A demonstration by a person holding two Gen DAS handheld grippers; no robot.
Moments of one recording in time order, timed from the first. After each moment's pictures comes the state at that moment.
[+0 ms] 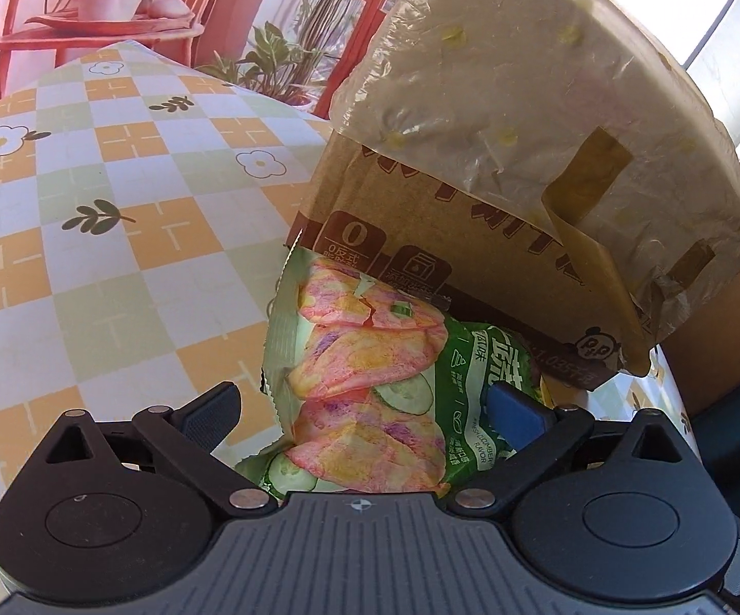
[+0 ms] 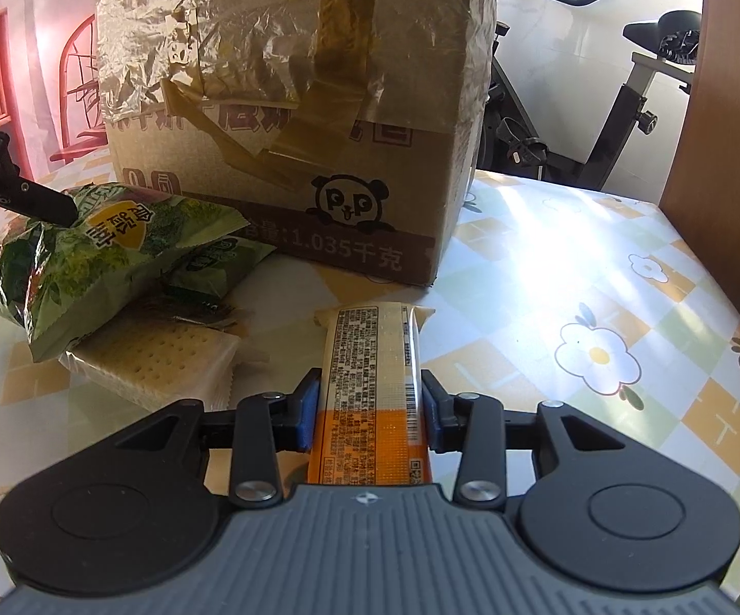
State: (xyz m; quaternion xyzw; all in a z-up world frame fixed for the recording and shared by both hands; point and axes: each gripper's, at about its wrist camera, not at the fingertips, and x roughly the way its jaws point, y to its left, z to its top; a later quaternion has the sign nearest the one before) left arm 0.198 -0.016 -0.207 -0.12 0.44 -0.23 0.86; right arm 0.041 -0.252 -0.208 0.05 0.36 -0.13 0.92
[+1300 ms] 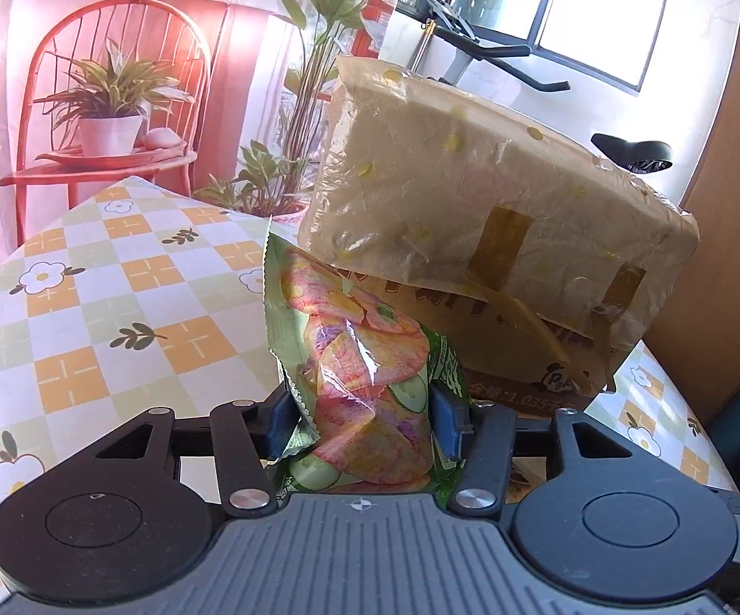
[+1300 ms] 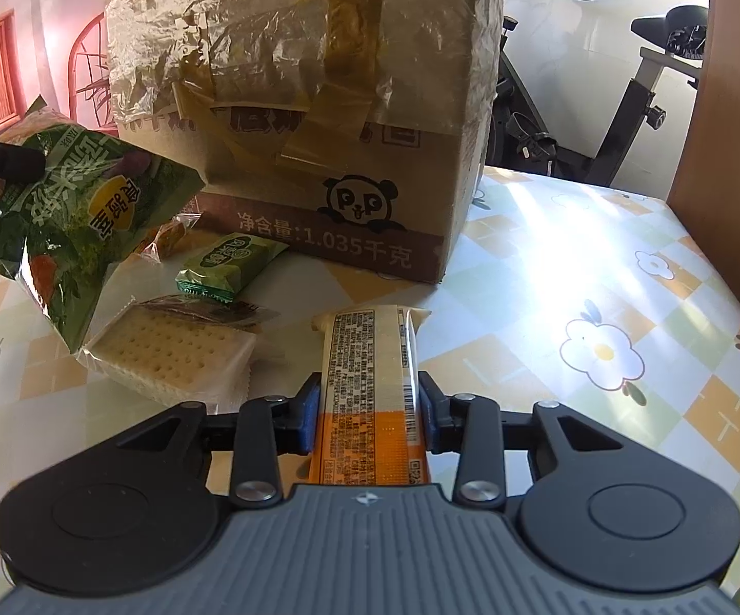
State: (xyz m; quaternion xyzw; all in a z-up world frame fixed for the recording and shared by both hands) left arm 0.141 -0.020 -0.147 -0.05 0.32 -0.21 0.92; right arm 0.039 -0.251 -0.202 0.06 0.36 -0.12 0.92
